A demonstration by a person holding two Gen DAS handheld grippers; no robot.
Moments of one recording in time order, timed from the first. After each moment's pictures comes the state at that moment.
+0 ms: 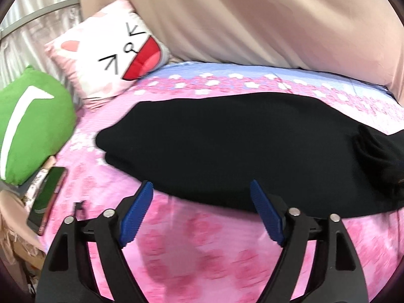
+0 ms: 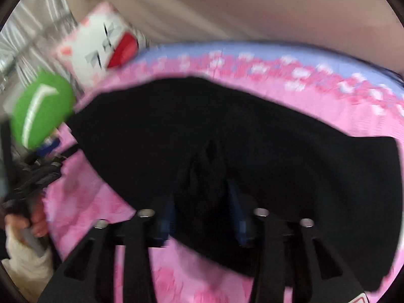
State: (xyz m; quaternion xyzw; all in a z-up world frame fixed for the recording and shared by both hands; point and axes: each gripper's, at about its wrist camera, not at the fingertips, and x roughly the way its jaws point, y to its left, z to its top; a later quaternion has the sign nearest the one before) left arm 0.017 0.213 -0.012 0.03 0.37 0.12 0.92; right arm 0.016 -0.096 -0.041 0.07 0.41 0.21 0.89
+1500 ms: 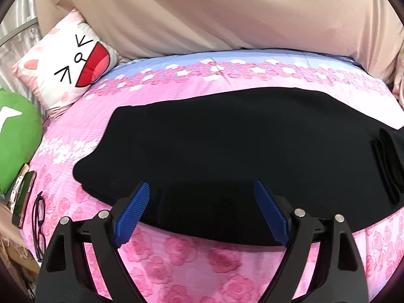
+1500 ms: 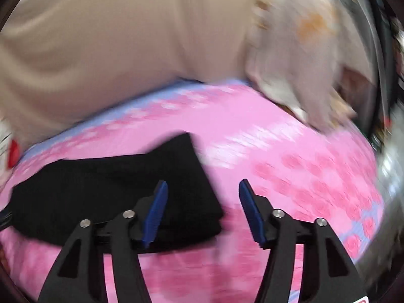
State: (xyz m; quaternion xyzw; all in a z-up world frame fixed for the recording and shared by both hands) left arm 0.018 0.082 -0.021 0.06 0.40 0.03 0.91; right arm -0.159 -0.326 -0.037 0.14 0.28 -0.15 0.94
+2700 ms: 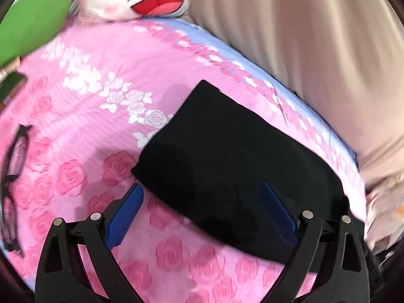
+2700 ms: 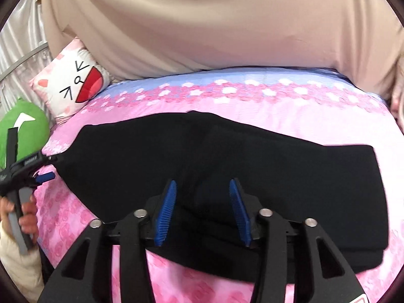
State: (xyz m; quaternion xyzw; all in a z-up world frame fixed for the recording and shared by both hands) left arm 0.036 0.254 -0.038 -0.26 0.41 0.05 0.87; right arm -0.059 -0.139 -0.039 0.07 0.35 0.07 0.93
